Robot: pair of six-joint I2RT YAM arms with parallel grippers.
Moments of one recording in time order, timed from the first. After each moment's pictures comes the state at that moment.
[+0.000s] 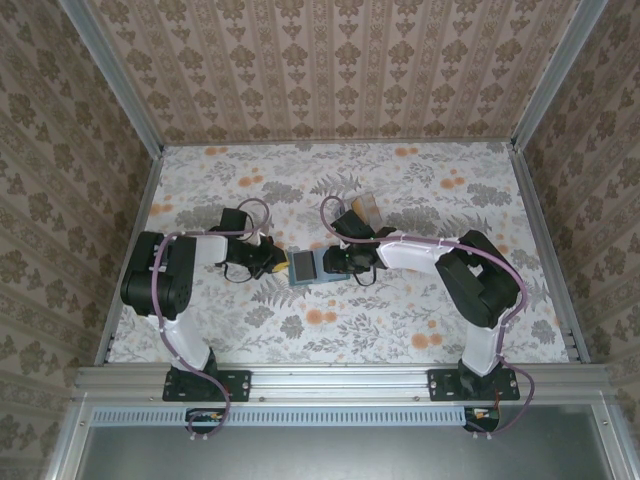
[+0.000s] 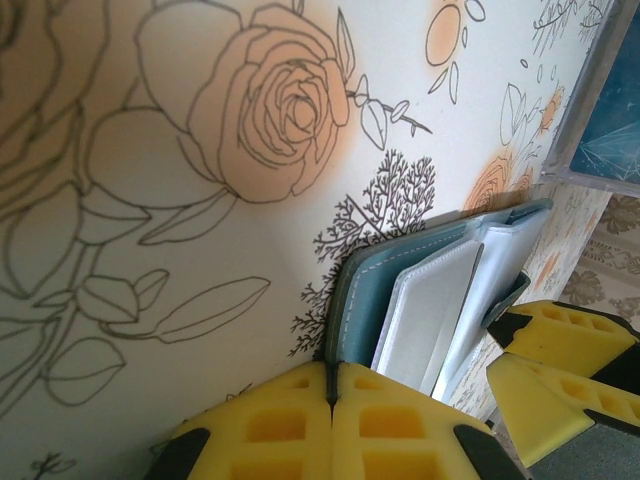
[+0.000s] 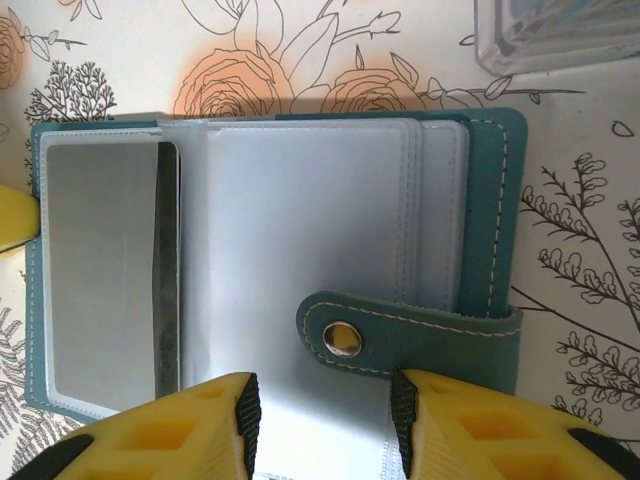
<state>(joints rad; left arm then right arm) -0.23 1.79 0.81 -0.17 0.77 -0.69 0.69 1.86 1.11 -0.30 -0.11 0.63</state>
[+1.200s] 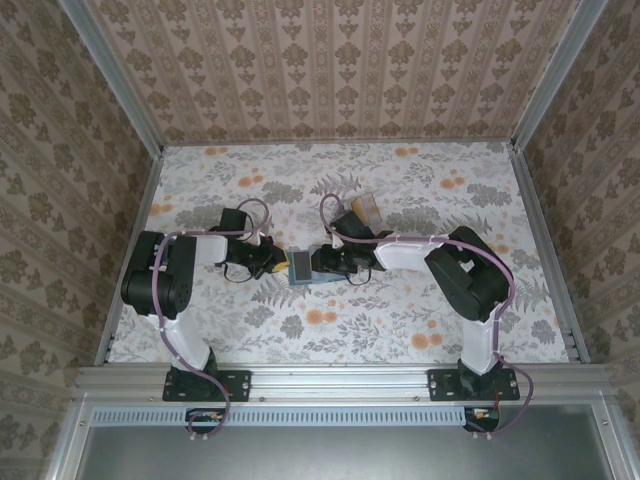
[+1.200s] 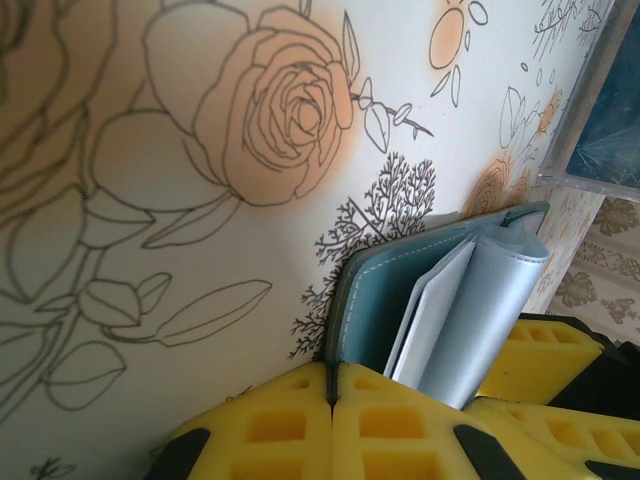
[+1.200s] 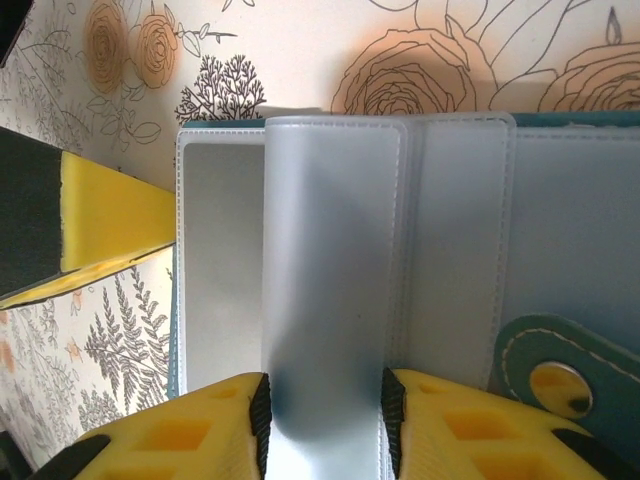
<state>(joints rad) -0.23 1.80 0.81 -0.17 0.78 -0.71 0.67 1.93 1.09 -0.08 -0.35 0.73</state>
